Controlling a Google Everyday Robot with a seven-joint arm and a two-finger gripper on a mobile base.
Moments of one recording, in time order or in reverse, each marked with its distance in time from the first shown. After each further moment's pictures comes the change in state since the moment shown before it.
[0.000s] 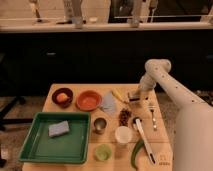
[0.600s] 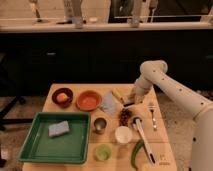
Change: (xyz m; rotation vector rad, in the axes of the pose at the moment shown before) arm -0.063 0.042 -0.029 0.001 -0.054 -0.154
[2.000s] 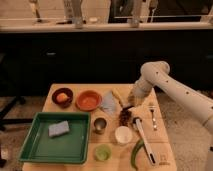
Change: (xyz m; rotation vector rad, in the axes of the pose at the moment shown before) arm -0.029 0.017 -0.016 0.007 -0.029 -0.100
